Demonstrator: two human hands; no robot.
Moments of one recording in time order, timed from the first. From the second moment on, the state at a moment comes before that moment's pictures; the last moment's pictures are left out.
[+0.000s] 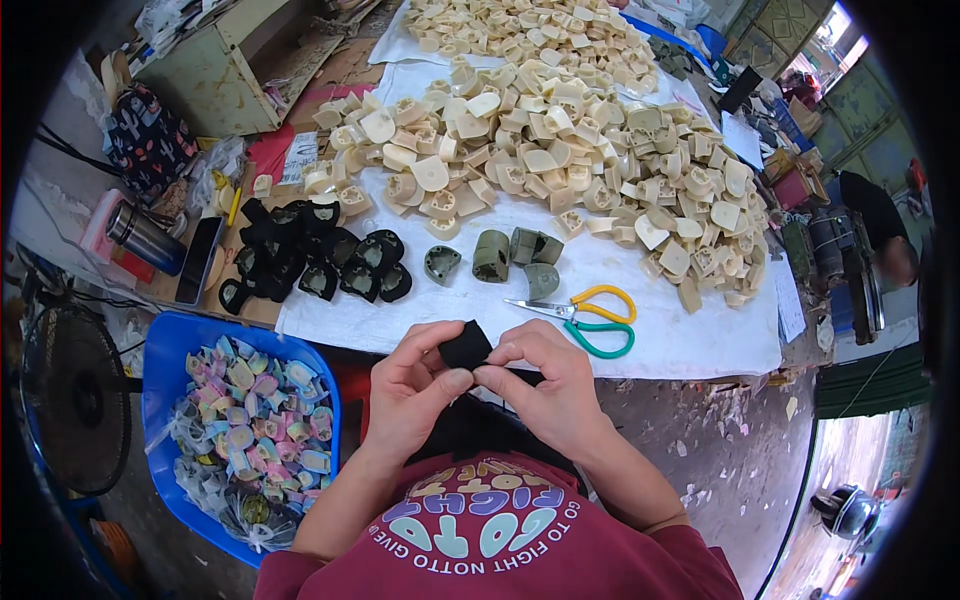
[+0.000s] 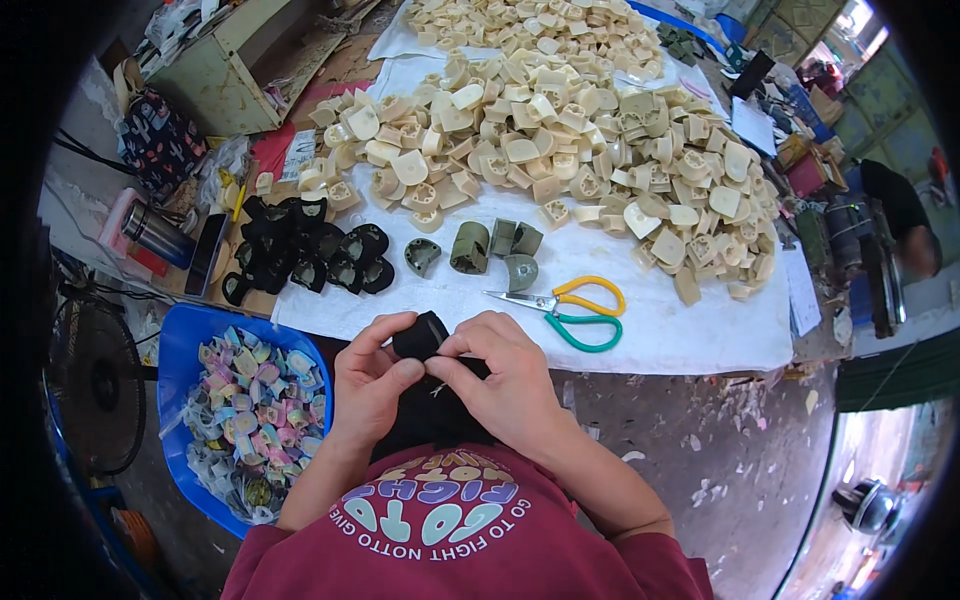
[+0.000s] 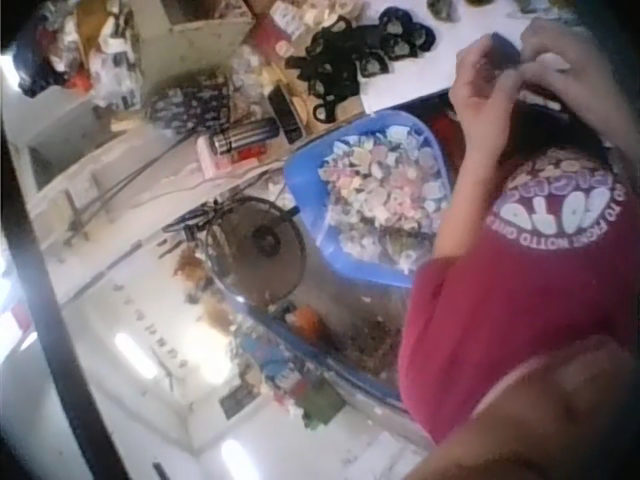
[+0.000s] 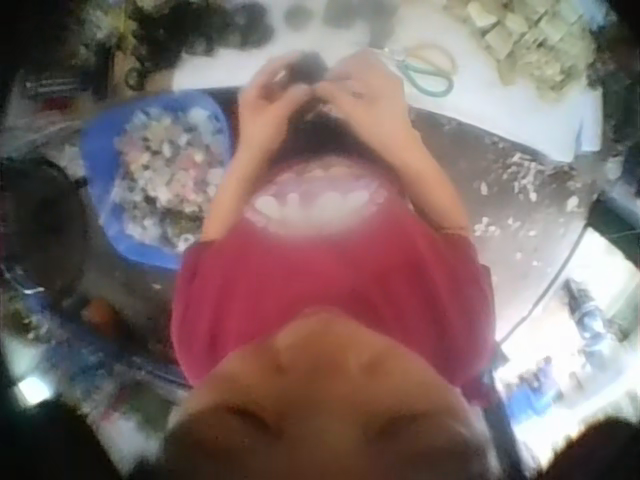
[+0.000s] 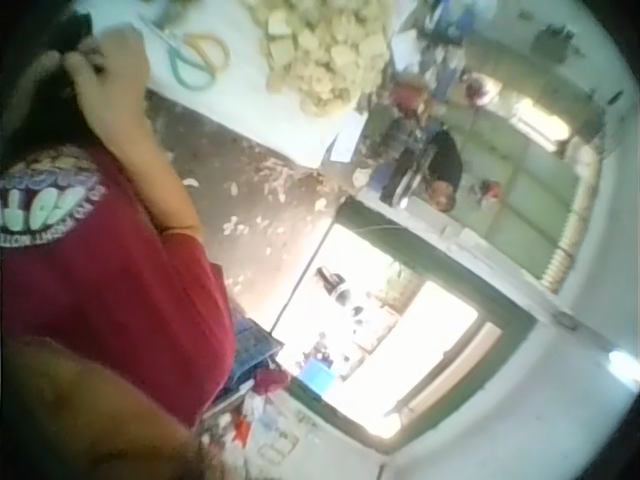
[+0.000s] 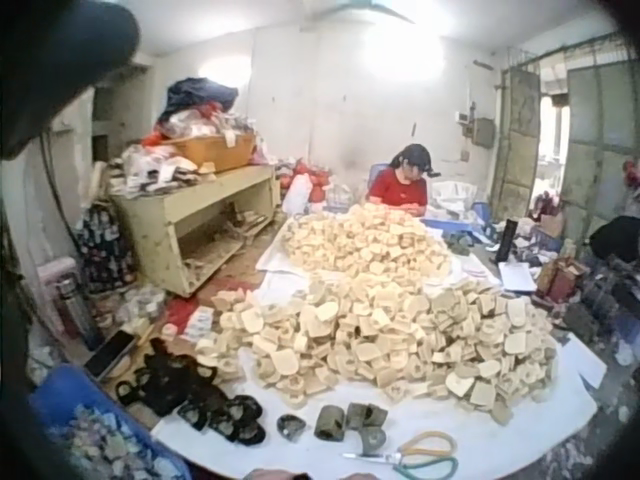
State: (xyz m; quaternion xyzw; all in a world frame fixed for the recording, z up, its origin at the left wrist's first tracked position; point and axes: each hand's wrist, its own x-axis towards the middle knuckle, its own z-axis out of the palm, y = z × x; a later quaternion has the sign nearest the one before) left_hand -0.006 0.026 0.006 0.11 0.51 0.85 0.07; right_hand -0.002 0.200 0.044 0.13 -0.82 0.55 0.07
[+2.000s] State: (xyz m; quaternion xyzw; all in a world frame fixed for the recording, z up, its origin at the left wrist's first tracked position) left_hand -0.011 0.044 0.011 0.16 0.51 0.84 0.11; right_hand -0.030 0.177 0.009 0.00 -0.55 0.83 -0.04
